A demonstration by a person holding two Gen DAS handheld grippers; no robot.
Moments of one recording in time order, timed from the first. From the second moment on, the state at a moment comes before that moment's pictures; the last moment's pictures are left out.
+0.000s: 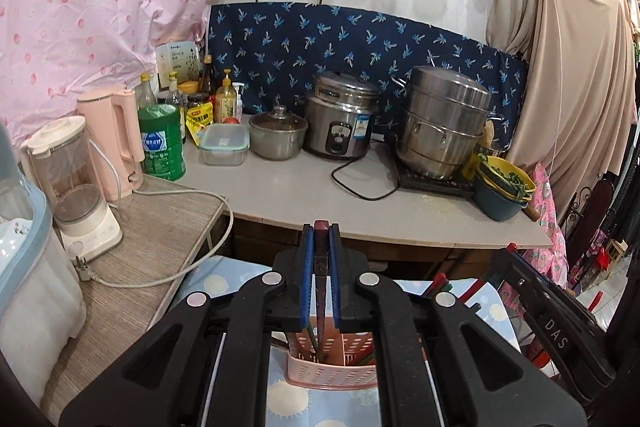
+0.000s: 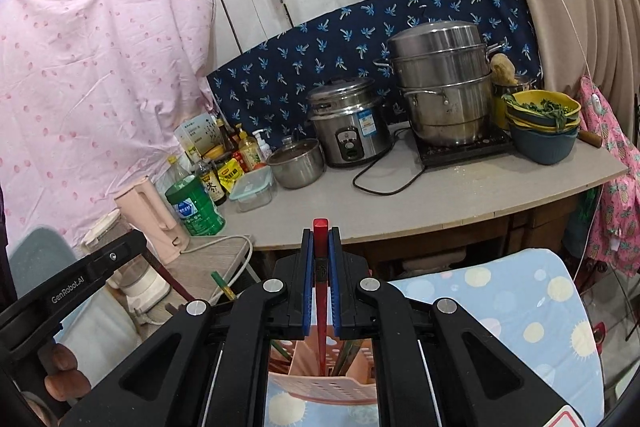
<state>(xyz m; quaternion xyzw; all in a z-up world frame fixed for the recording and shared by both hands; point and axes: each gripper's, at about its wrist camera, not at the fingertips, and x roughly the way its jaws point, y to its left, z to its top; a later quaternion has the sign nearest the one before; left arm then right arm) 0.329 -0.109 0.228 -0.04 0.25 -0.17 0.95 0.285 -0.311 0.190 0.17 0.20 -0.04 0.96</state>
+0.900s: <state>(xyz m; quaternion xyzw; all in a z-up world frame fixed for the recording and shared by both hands) 0.328 -0.110 0.204 -0.03 0.28 -0.16 0.95 0.288 -0.301 0.164 0.15 0.23 -0.04 0.96</state>
